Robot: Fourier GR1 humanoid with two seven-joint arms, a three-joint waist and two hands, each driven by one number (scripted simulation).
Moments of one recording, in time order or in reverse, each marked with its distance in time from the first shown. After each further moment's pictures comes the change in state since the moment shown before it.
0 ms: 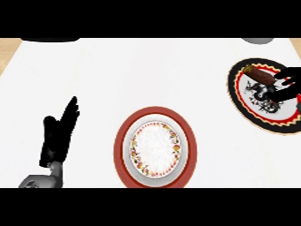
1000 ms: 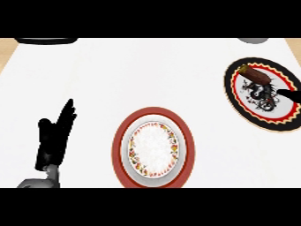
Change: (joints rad) left arm 0.029 -0.003 0.018 -0.030 -0.005 -0.006 0.014; right arm 0.146 -0.024 -0.403 -0.103 -0.454 0.166 -0.557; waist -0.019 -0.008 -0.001
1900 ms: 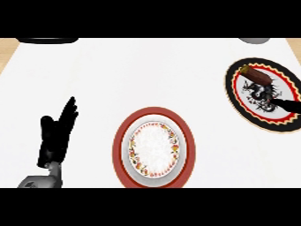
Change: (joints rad) left arm -0.023 -0.023 0.021 0.018 -0.017 -0.019 -0.002; right arm 0.028 0.022 0.034 0.070 -0.003 -0.067 -0.100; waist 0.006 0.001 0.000
